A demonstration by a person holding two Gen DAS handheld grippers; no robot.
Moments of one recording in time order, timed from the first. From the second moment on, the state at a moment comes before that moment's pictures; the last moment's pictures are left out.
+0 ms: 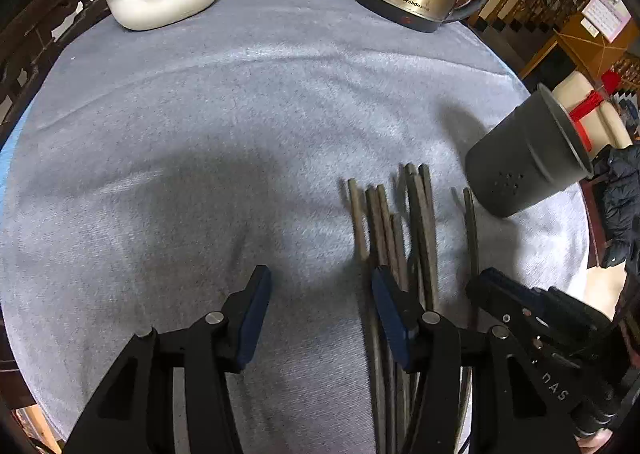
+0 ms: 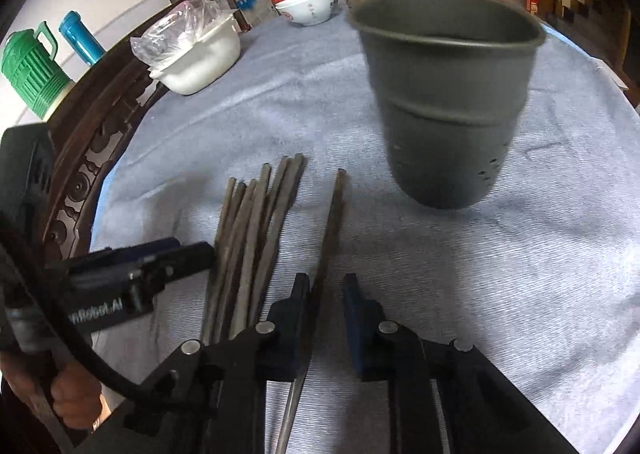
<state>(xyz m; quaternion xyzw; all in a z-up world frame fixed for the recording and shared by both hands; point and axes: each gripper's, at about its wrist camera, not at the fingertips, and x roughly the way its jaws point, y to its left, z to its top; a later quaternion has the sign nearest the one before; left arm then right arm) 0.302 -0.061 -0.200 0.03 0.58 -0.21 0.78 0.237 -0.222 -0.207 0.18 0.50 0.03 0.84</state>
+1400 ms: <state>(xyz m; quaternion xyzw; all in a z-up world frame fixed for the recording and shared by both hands) 0.307 -0.054 -0.073 0.03 0.47 -0.22 0.86 0.216 -0.233 -0.122 0.17 0.38 0.11 0.90</state>
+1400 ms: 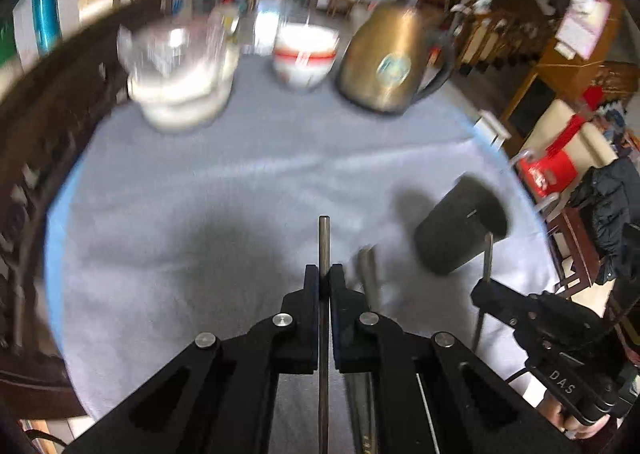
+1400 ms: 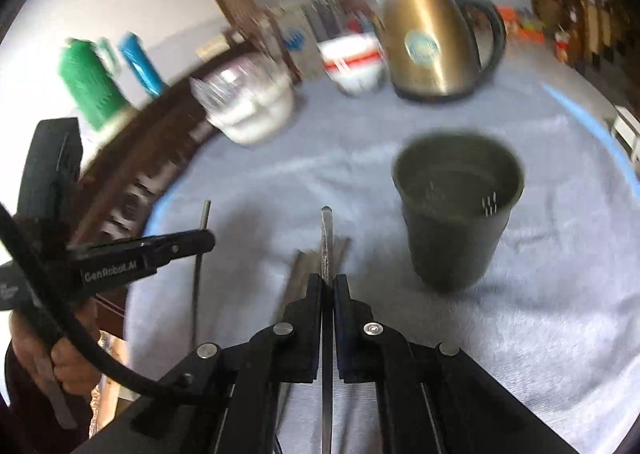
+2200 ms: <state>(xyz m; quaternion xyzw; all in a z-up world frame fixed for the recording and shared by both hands) 0.284 -0.168 0.085 0.02 0.27 -0.31 0.91 0.181 -0.316 0.018 0.17 0.14 -0.01 0.97</state>
